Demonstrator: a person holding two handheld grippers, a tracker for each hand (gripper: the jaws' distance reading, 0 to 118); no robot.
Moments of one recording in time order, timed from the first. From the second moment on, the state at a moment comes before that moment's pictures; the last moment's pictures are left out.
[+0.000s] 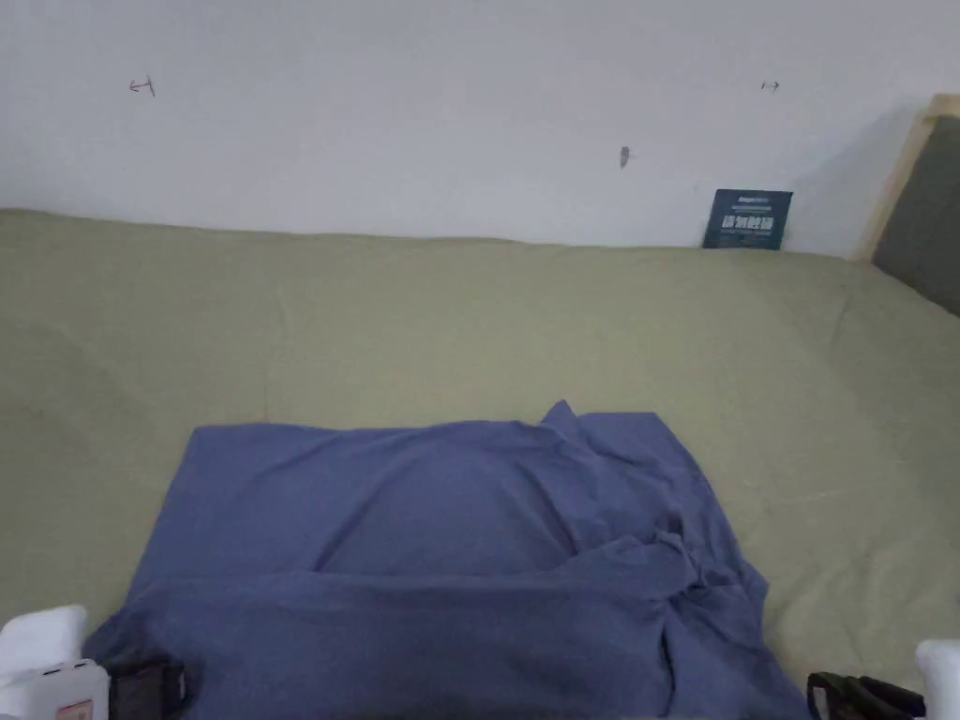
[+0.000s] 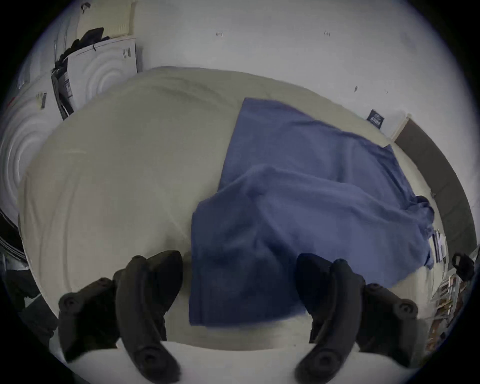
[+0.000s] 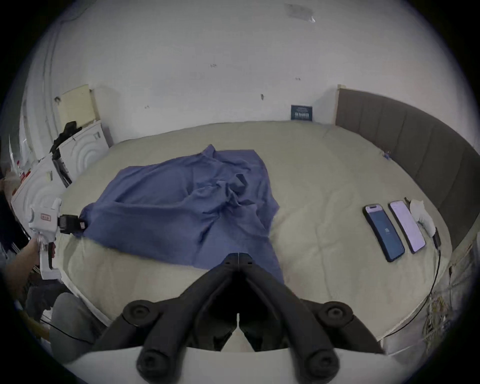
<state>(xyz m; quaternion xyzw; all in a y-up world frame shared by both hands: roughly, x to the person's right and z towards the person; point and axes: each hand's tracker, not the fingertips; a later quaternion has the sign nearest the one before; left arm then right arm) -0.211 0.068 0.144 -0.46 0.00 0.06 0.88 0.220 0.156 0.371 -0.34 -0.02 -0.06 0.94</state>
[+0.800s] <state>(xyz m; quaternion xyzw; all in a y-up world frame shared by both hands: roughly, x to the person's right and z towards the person) -0.207 0.104 0.176 -0.44 -0.06 0.00 0.89 0.248 0.131 0.296 -0.45 0.00 -0.06 0.89</state>
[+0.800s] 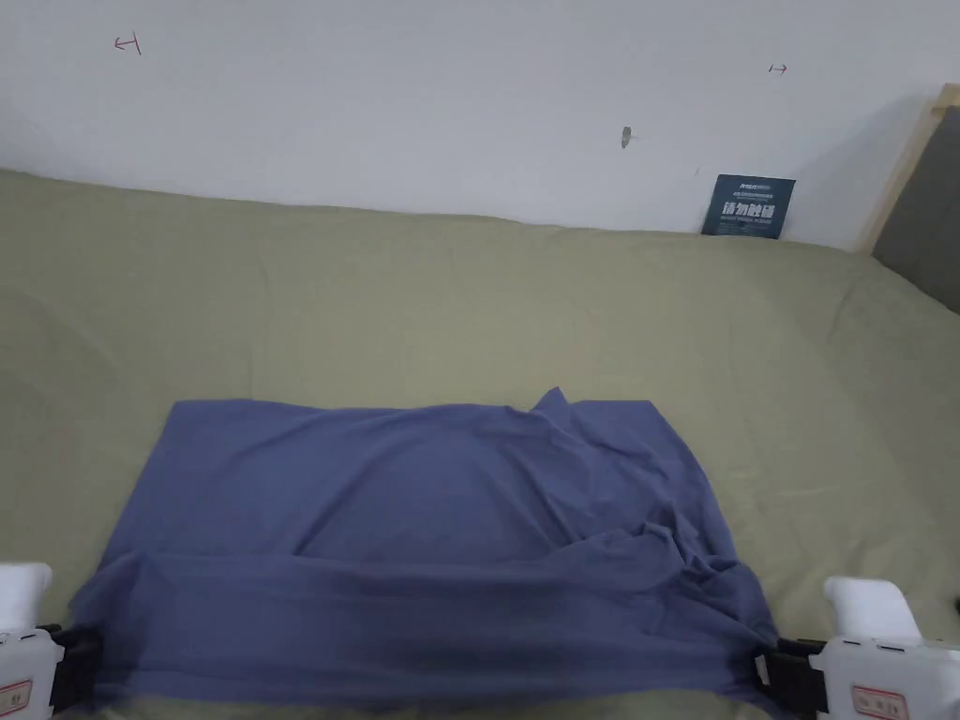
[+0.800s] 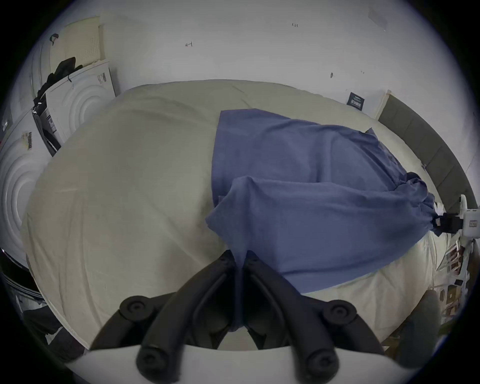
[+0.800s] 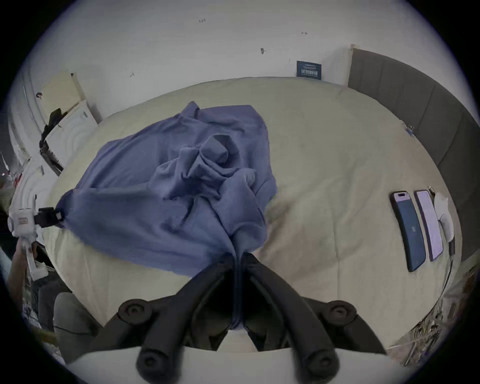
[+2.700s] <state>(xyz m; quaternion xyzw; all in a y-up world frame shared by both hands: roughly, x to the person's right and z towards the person) -0.184 0.177 0.086 -0.43 -0.12 0.02 0.90 0.176 0.205 0.400 -0.29 0.06 0.02 0.96</state>
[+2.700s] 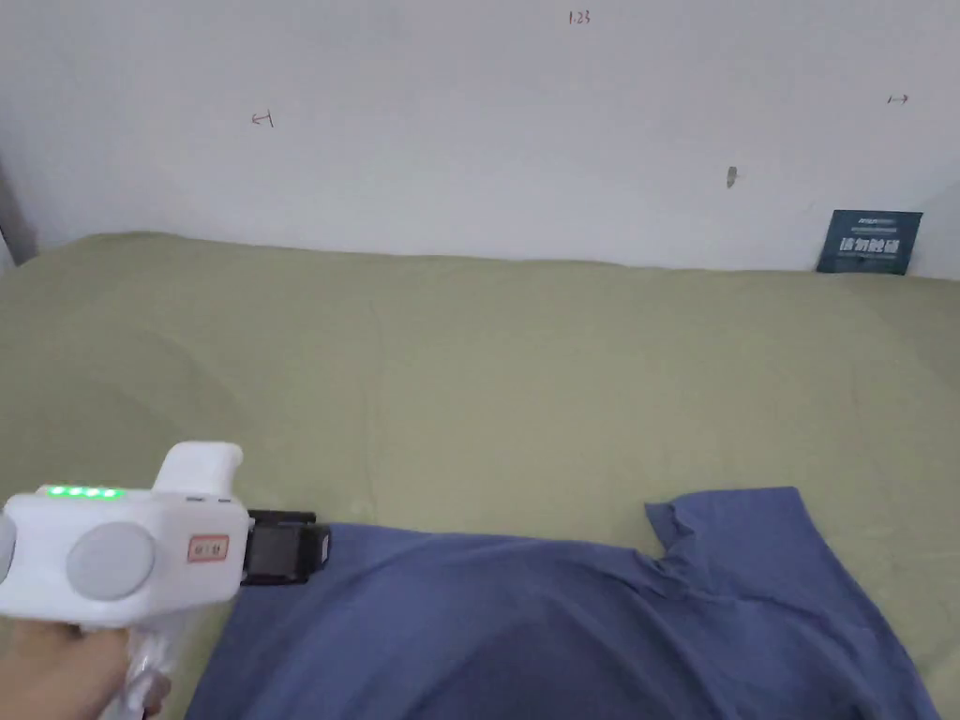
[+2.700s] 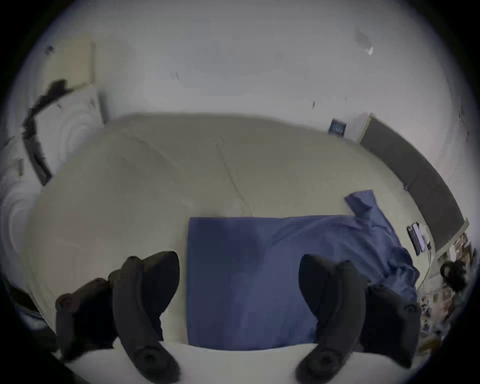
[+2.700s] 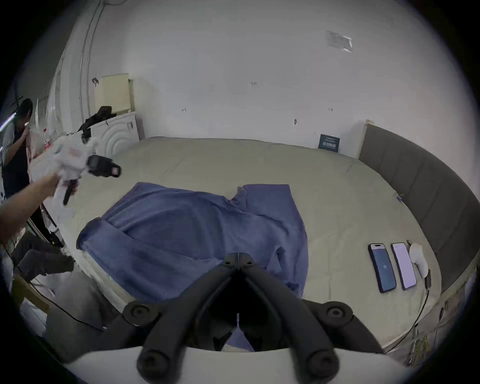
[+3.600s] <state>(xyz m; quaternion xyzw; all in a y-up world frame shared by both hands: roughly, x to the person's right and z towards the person) -0.167 0.089 -0.006 -0.56 -0.08 -0.01 0.82 0.284 0.106 0.040 -0.64 -0.02 -0.04 0.77</state>
